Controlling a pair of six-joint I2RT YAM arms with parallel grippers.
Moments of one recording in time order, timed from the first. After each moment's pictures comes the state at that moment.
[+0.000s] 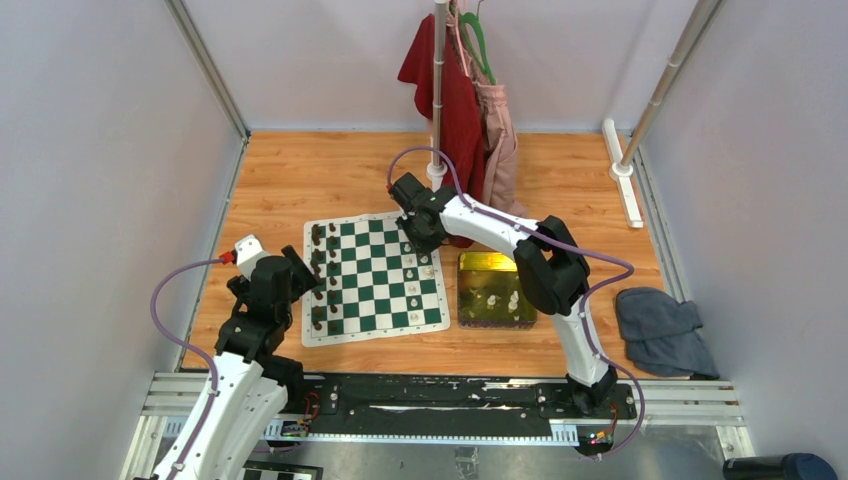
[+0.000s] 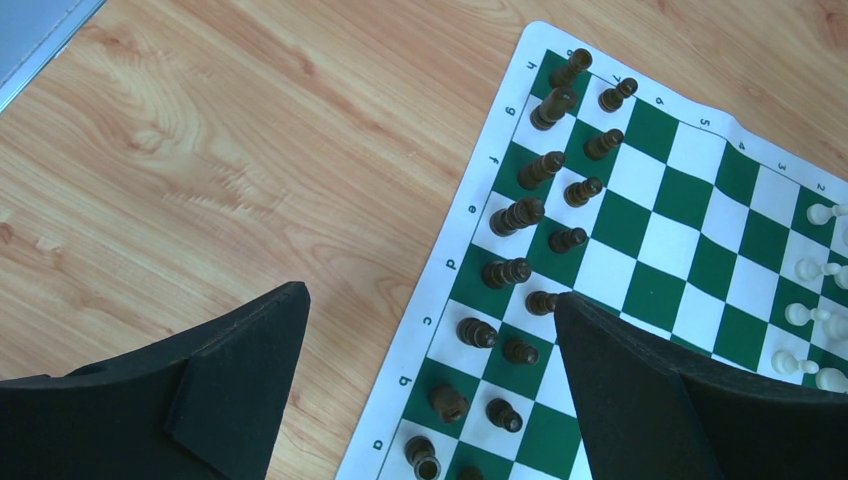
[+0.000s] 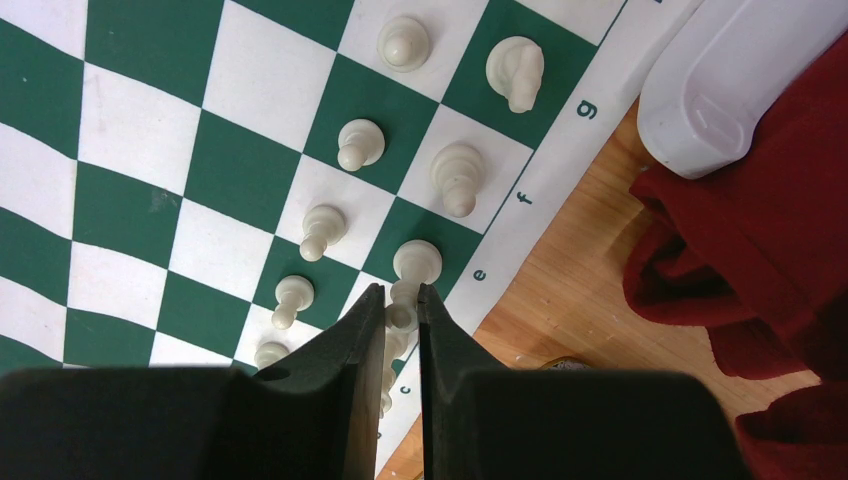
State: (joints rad) left arm -0.23 0.50 0.46 -0.58 -0.54 -0.59; right arm 0.81 2.14 1.76 -0.76 0.06 0.21
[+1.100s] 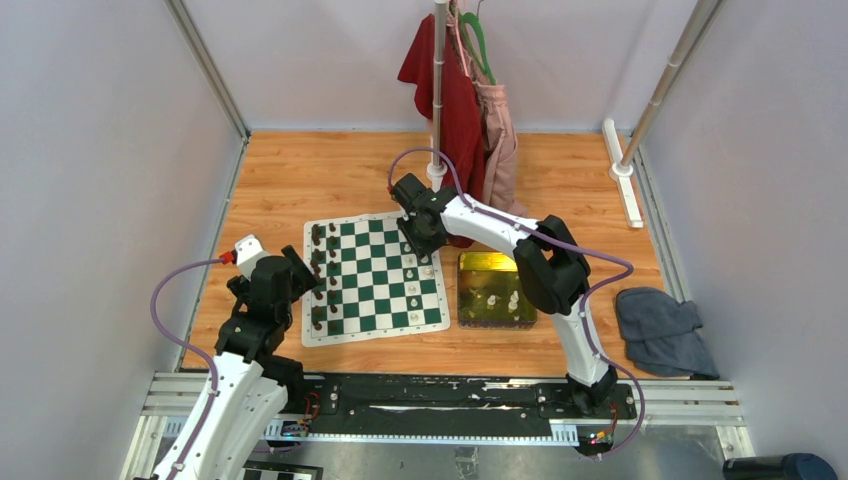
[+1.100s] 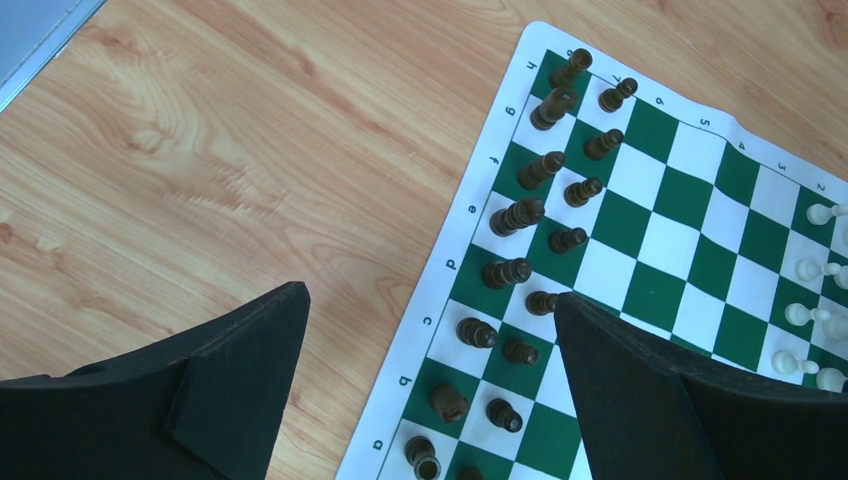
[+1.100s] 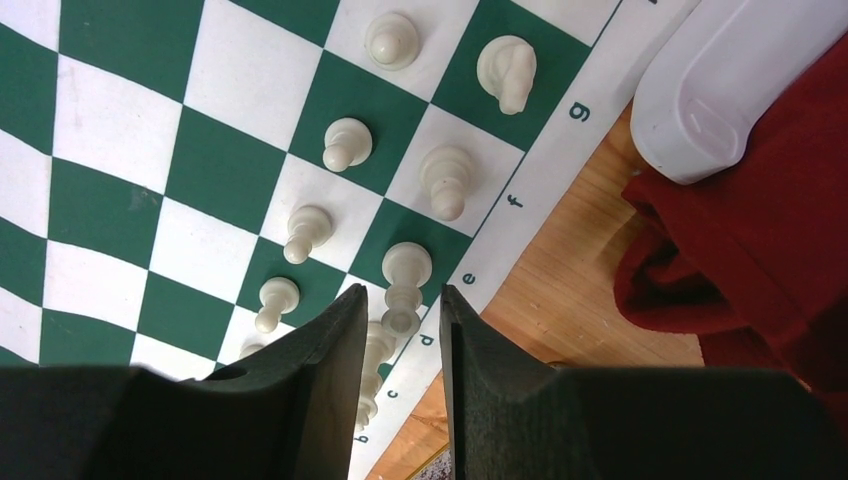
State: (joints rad) left arm -0.23 0.50 0.46 -0.58 -0.54 -0.59; right arm 0.80 2.14 1.75 -0.75 0.06 0.19
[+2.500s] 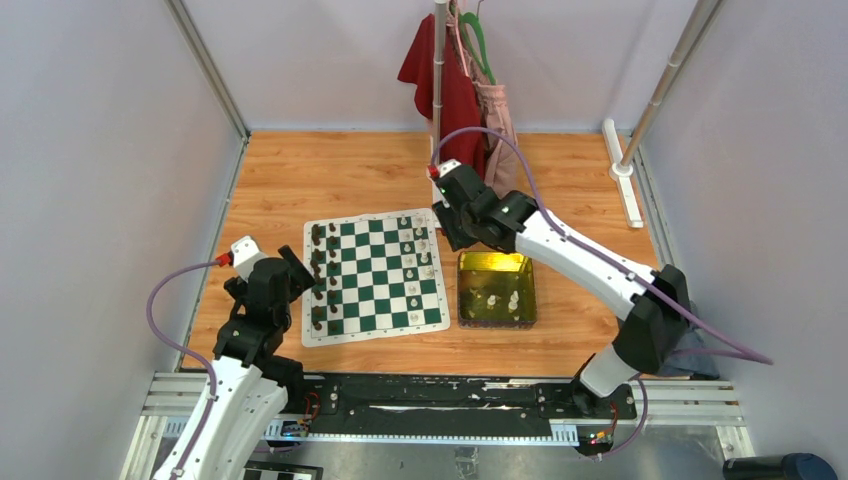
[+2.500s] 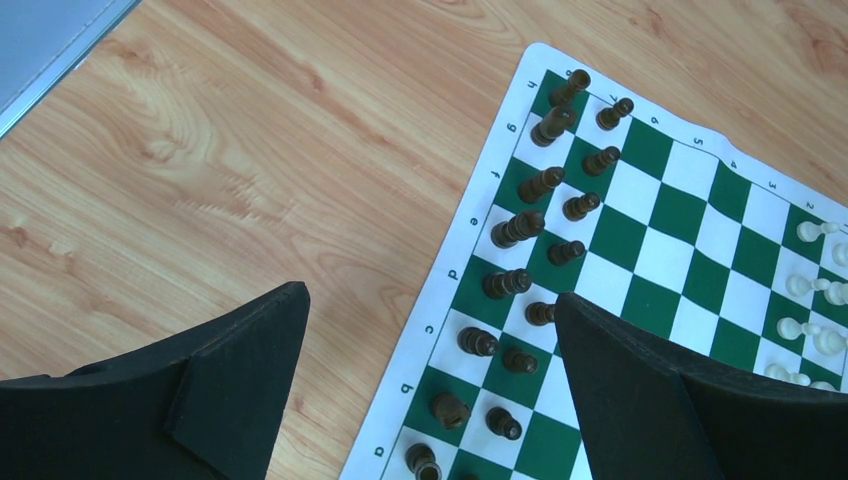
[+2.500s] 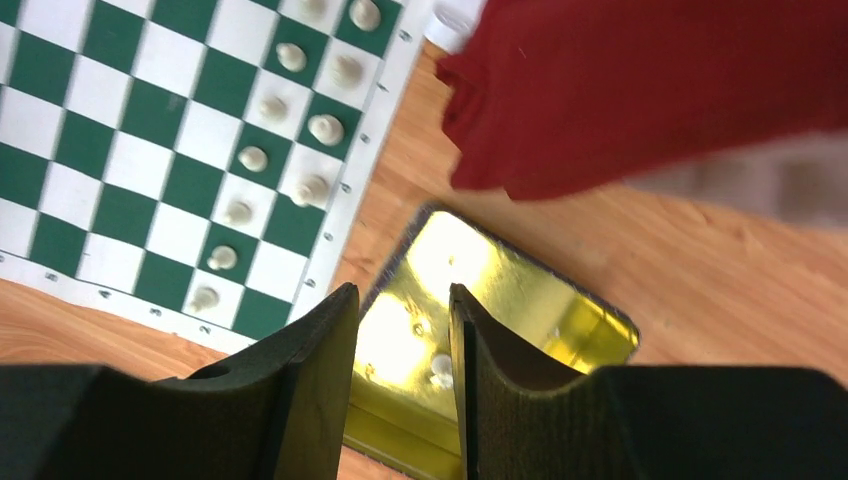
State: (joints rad) left arm -0.23 0.47 0.46 -0.58 -0.57 -0.59; right arm 0.82 1.60 1.49 -0.75 0.22 0.16
